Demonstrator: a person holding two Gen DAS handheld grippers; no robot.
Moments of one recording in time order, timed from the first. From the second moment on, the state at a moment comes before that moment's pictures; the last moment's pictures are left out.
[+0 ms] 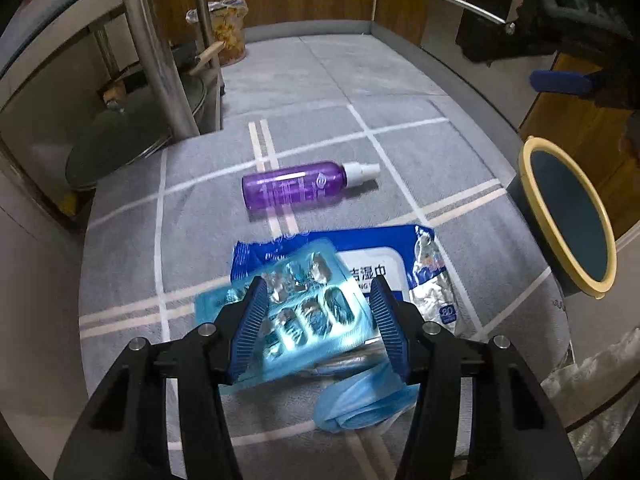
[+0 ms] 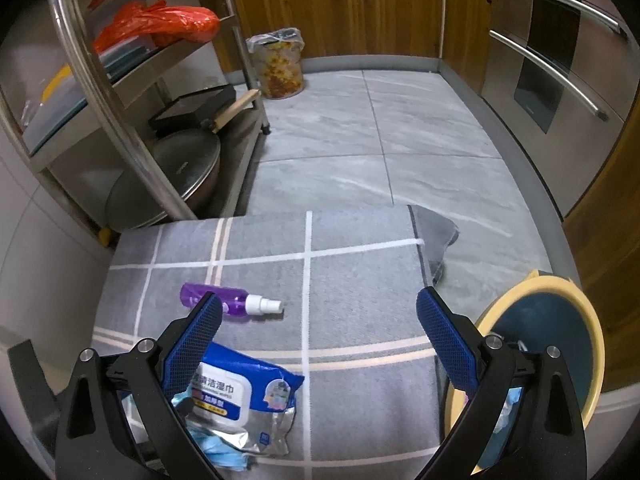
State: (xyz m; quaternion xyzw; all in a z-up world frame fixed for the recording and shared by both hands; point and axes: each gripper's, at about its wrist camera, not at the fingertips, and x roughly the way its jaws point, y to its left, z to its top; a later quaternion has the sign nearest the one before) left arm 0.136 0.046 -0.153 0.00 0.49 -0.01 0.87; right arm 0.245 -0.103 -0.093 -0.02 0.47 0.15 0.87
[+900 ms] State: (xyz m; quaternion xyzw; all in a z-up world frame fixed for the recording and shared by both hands) left arm 0.148 0.025 -0.192 0.17 0.53 -0.07 0.82; right arm 0.261 -0.109 -0.101 0.02 0.49 0.16 0.86
